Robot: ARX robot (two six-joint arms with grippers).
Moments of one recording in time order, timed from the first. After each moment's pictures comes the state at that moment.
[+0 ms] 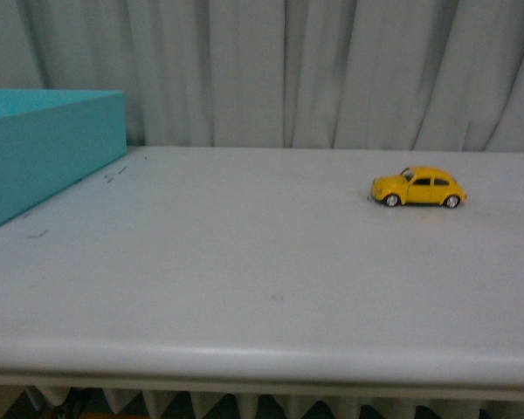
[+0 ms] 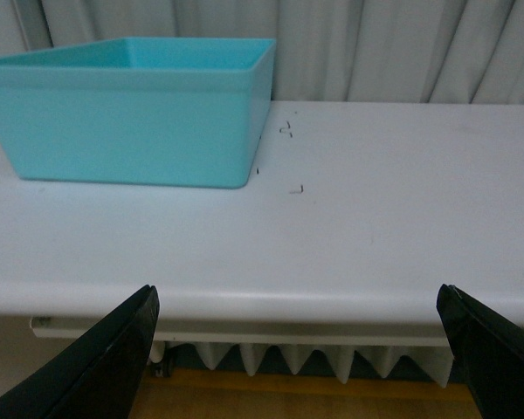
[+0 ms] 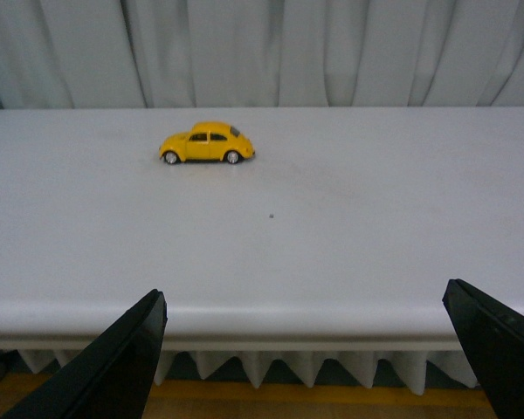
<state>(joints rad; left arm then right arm) 0.00 0.01 0.01 0.00 0.00 0.00 0.00 0.00 0.01 0.00 0.00 -0.01</state>
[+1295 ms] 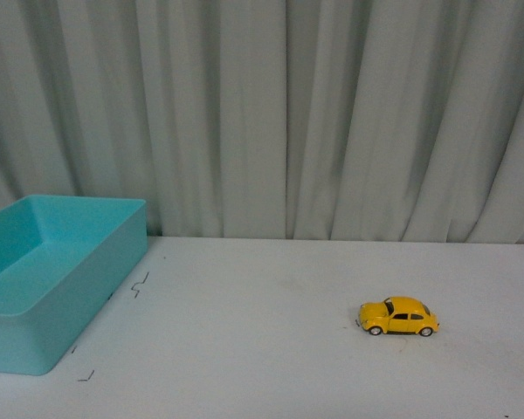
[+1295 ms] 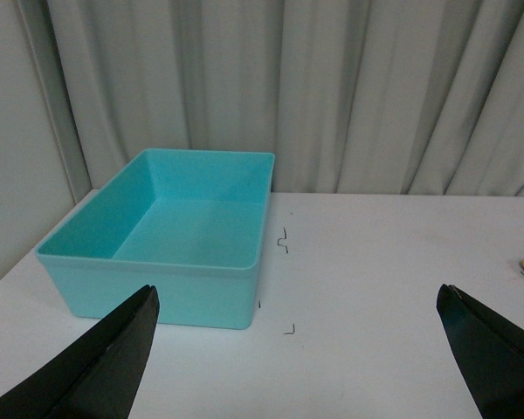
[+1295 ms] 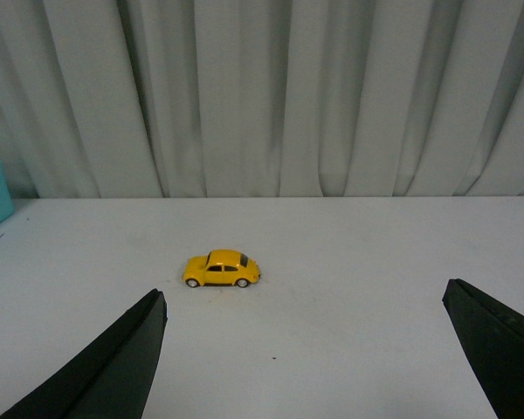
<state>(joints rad) 0.00 0.01 0.01 0.00 0.00 0.00 0.00 0.00 0.01 0.00 0.00 -0.01</state>
